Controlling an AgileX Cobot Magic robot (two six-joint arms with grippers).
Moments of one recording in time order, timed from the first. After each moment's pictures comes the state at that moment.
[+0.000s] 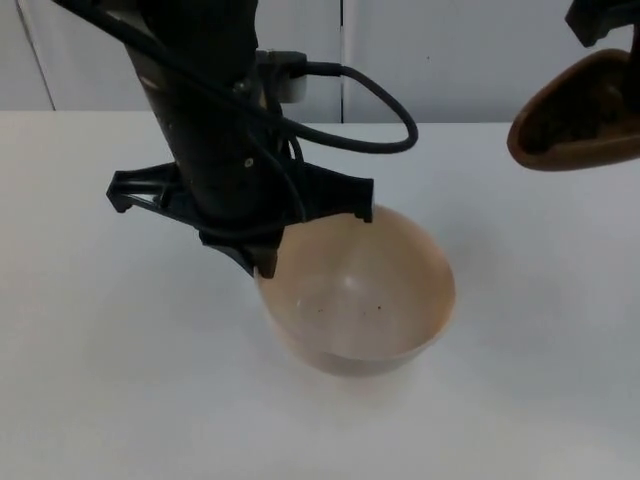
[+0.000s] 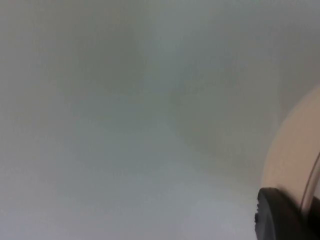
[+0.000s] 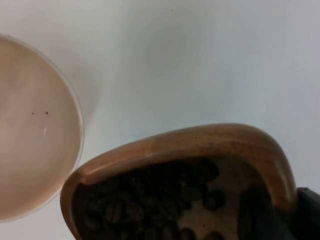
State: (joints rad) right arm 0.58 1.54 -1.33 -0.23 1.07 0.30; left arm -0.65 1.84 -1.18 0.13 0.74 -0.63
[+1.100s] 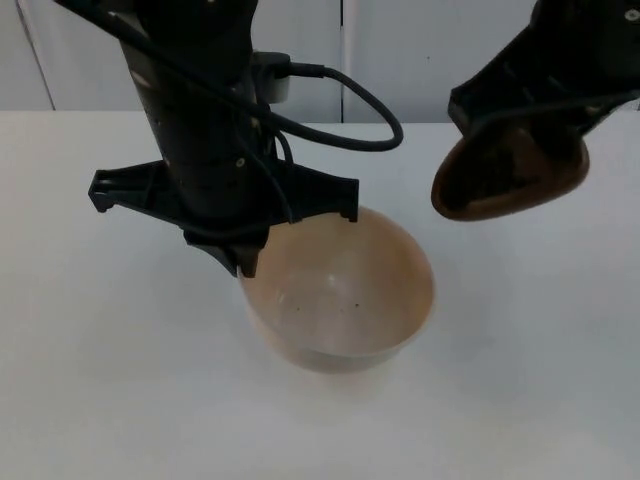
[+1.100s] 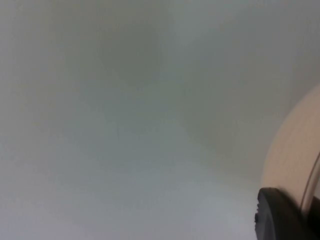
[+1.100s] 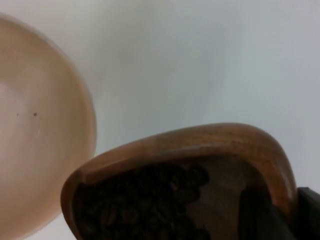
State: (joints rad) right arm 0.80 1.67 -1.33 -0.51 1.03 0.55; left arm -0.65 1.84 -1.18 0.20 0.78 -0.72
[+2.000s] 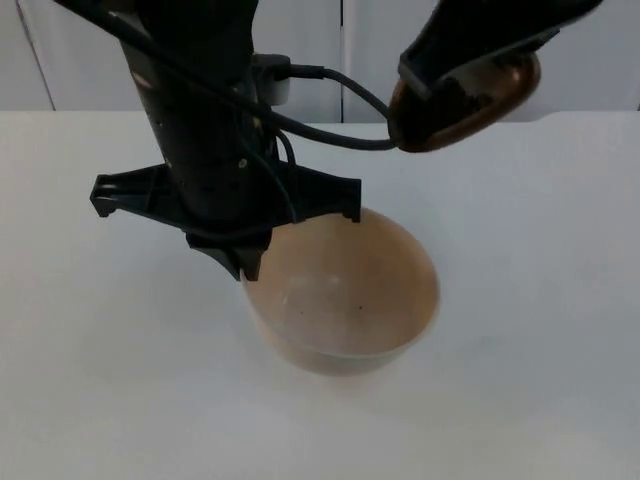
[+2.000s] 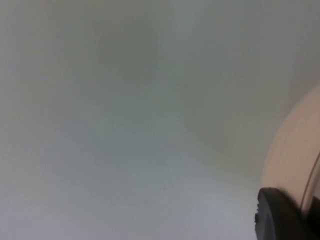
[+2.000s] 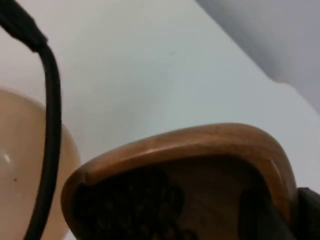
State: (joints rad) right arm 0.96 1.68 -1.39 -0.83 1.02 0.54; left arm -0.65 1.84 -1.18 0.18 0.78 -0.72
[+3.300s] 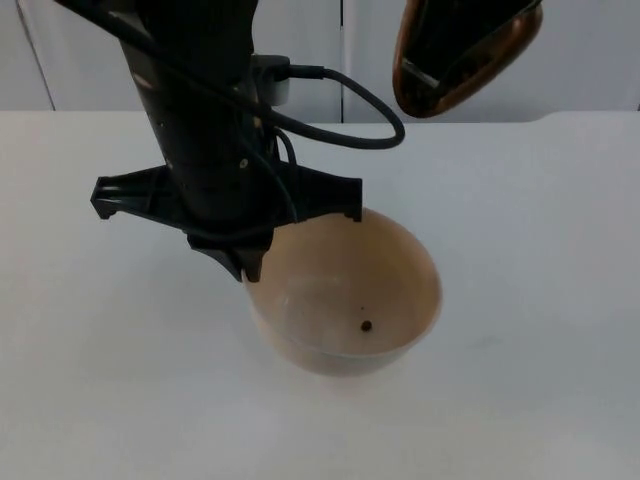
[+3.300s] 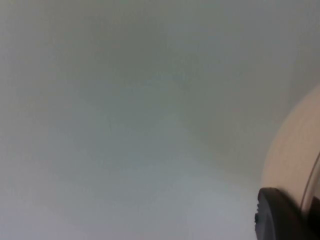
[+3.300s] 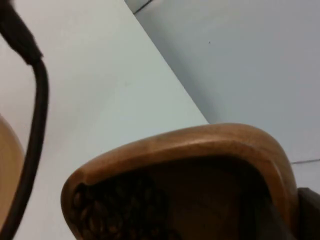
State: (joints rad) right arm 1.04 1.68 -1.39 -1.03 1.06 0.48; left arm -0.65 1.84 -1.18 0.17 0.78 -0.72
